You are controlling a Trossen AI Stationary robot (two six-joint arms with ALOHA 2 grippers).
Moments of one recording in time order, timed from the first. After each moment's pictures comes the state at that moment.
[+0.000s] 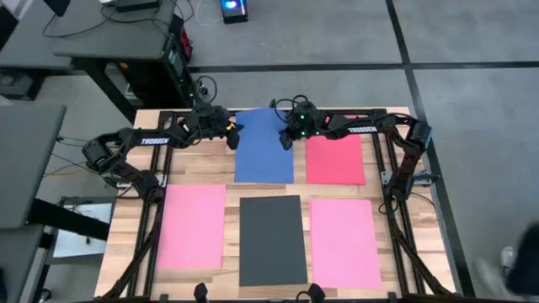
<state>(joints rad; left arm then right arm) 0.72 1.46 0.64 0.39 0.20 -0.11 -0.53 1.80 1.06 0.08 -0.12 0.26</state>
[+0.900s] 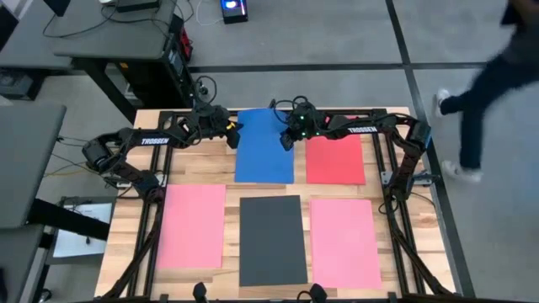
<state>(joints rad) 0.72 1.46 0.64 0.40 0.17 -0.11 -0.53 1.80 1.06 0.05 -0.10 0.26</state>
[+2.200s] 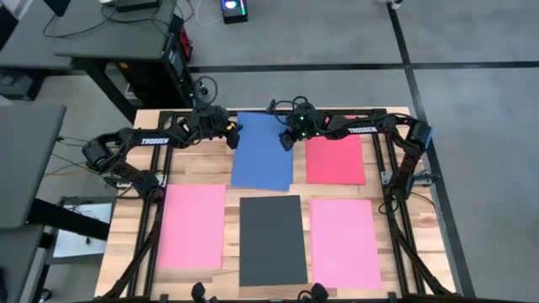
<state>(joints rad) 0.72 1.46 0.64 0.37 0.14 -0.12 -0.53 1.80 1.06 0.04 -0.10 0.26</state>
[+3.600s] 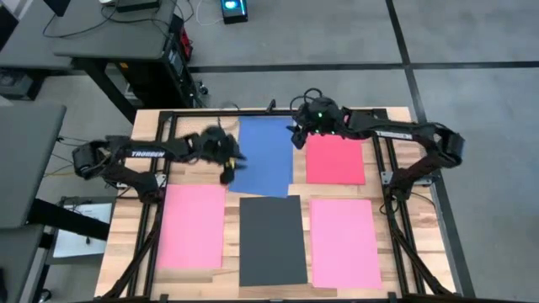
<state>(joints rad) 0.49 1.34 0.64 0.11 0.29 0.19 -0.47 1.53 1.06 -0.09 0.07 0.04</state>
